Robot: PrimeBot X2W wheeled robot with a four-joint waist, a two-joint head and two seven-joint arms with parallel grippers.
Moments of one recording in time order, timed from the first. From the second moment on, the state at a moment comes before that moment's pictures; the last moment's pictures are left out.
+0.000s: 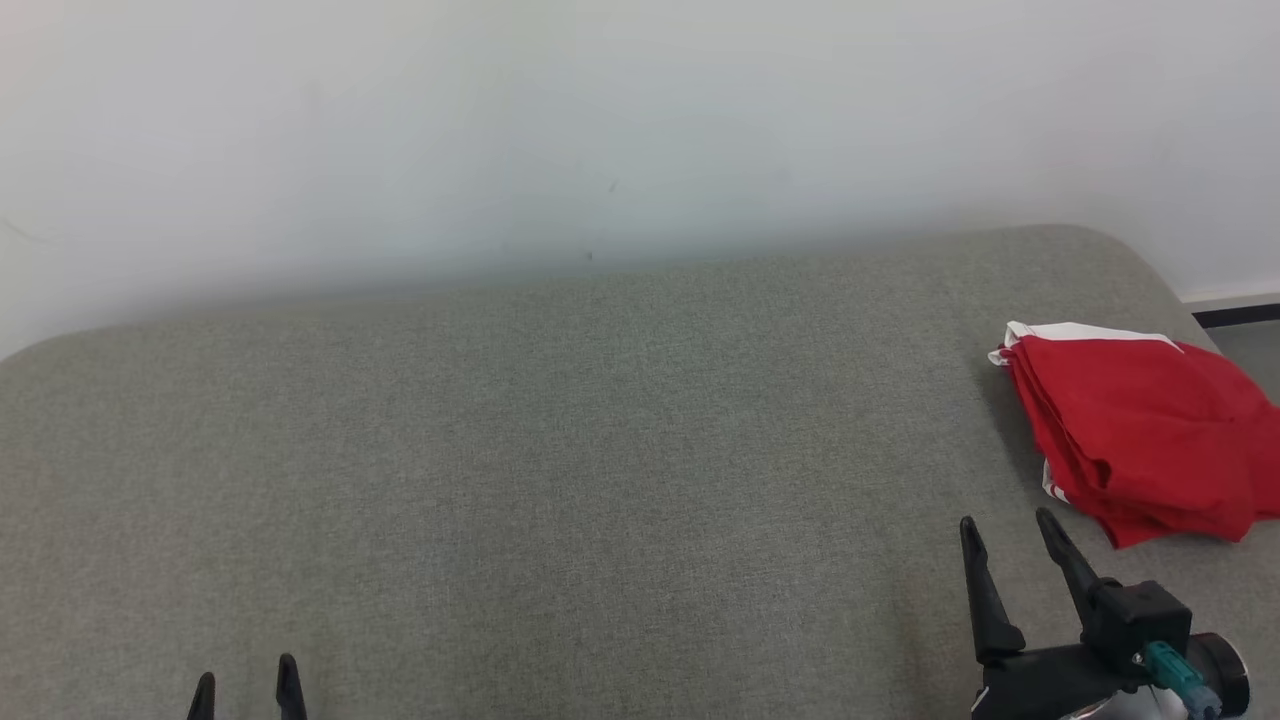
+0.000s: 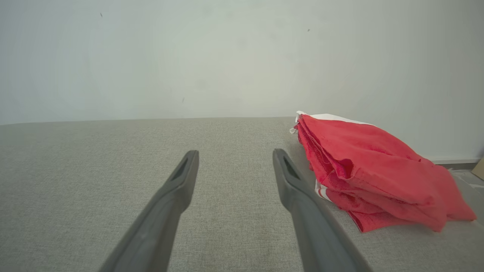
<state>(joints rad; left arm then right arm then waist) 0.11 0.05 0.13 0.18 -0.21 -0.10 -0.26 -0.10 -0.12 0.00 0.31 0.09 0.13 -0.20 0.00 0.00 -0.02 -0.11</state>
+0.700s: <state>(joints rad) 0.12 0.05 0.17 0.26 -0.16 -0.11 -0.26 -0.04 -0.07 0.01 0.43 0.07 0.13 -0.25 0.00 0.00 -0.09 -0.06</state>
